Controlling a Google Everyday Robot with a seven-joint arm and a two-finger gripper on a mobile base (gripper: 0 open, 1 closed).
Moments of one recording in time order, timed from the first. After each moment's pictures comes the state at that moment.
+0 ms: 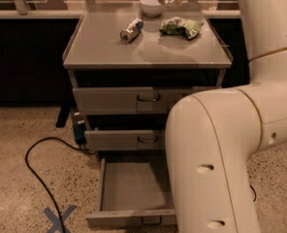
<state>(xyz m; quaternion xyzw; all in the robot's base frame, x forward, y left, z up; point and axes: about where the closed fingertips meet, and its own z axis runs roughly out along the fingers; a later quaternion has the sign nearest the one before) 0.767 -0.080 1.040 -0.93 0.07 -0.28 0.23</state>
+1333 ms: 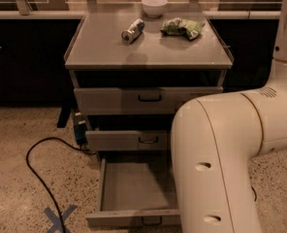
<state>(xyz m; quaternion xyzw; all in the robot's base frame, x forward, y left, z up) 0.646 -0.041 1.174 -0.86 0.10 -0.26 0.42</state>
